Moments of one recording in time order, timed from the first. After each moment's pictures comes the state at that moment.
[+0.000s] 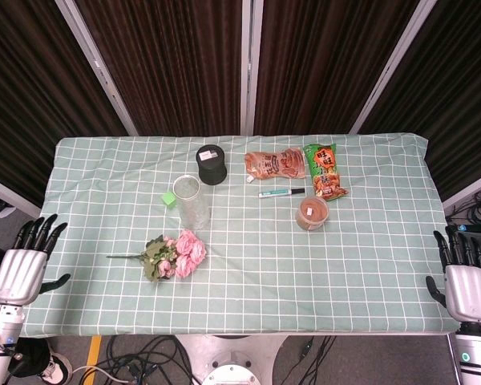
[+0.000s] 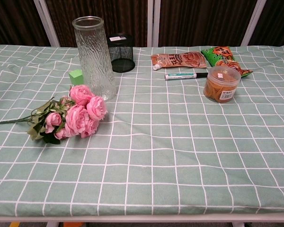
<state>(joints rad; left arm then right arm) -0.15 -1.17 -0.05 -1.60 1.52 1.46 0.17 0.06 -1.15 0.09 -1.65 -1.40 1.49 -0.29</state>
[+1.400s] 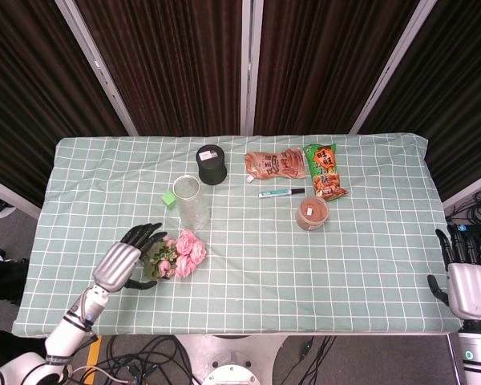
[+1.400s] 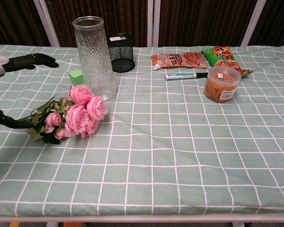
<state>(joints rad) -0.40 -1.41 -0.06 -1.59 1.57 1.15 -0.04 0.07 -1.13 0.09 -1.65 -1.40 1.47 -0.26</state>
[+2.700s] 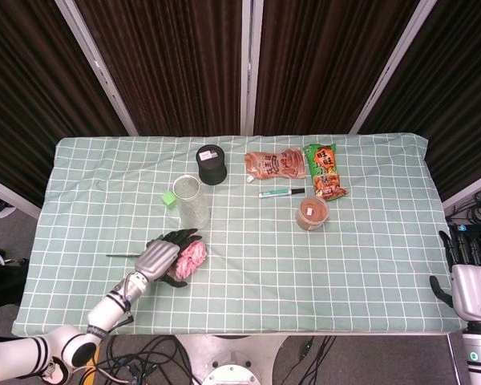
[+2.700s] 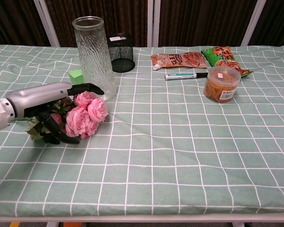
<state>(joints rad) -0.61 -1.55 -0.08 -1.48 1.38 0.89 -0.04 0.06 -1.13 0.09 -1.61 -1.40 1.47 -0.19</state>
